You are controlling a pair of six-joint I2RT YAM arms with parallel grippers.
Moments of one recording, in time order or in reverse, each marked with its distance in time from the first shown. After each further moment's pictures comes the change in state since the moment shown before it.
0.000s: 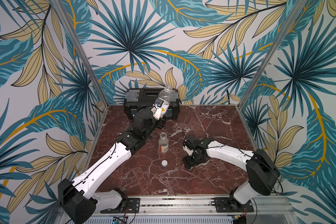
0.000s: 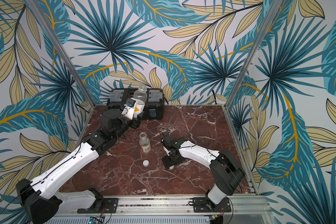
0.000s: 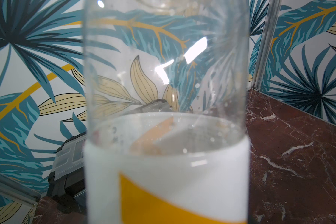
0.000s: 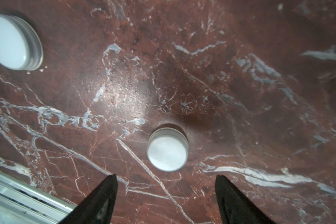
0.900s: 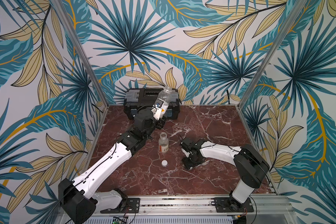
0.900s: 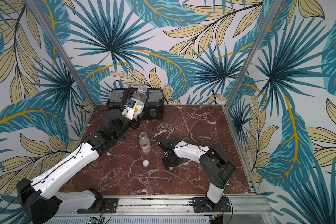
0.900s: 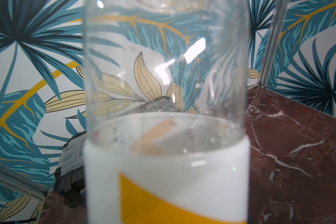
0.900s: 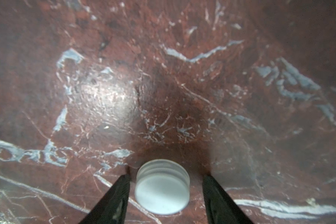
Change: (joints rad) left arm 0.000 0.000 -0.011 0.000 -0.027 0.008; right arm 0.012 0.097 -0.005 0.056 0.053 0.041
